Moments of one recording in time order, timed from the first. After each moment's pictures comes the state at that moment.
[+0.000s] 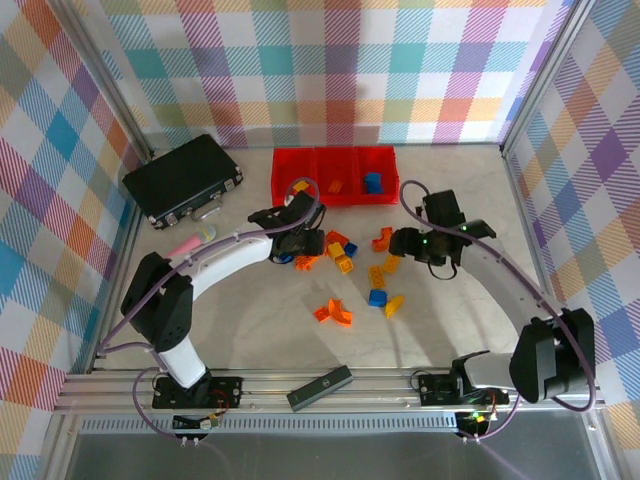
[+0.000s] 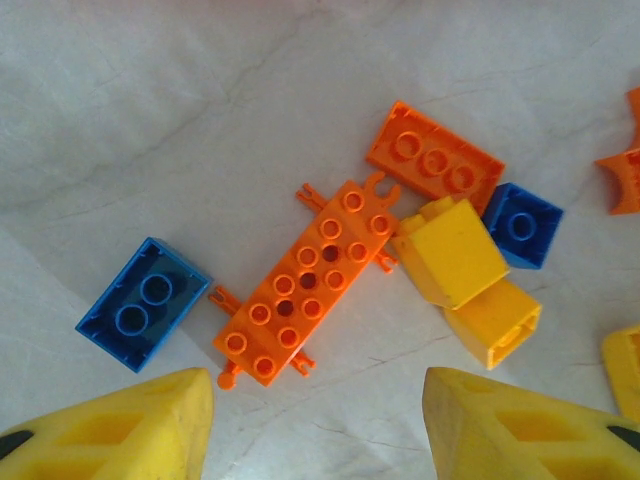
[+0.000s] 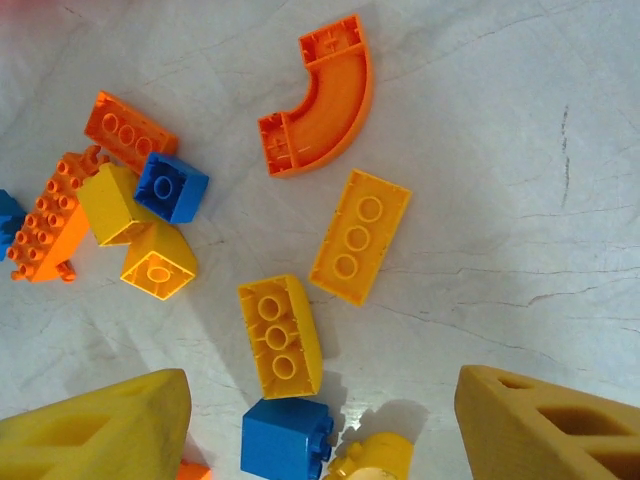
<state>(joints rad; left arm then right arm) -0.68 1.71 1.30 -0.65 -0.16 -0.55 0.30 1.29 0.97 -0.73 -0.16 0.44</state>
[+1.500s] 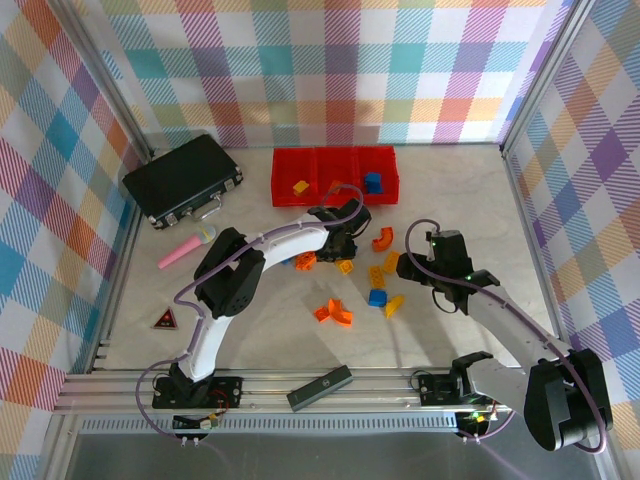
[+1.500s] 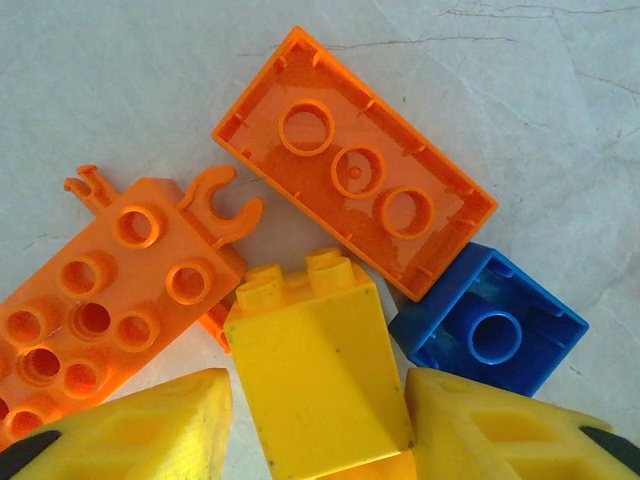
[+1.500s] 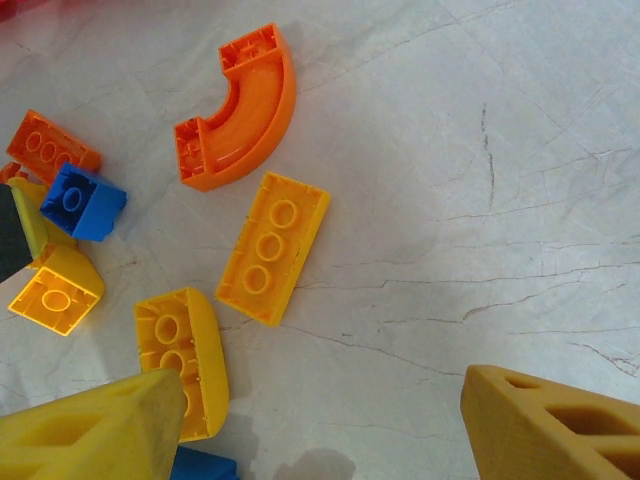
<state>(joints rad) -0.80 2.16 1.68 -0.79 -0.20 -0.85 0.30 1.06 0.56 -0.35 -0.05 0.44</state>
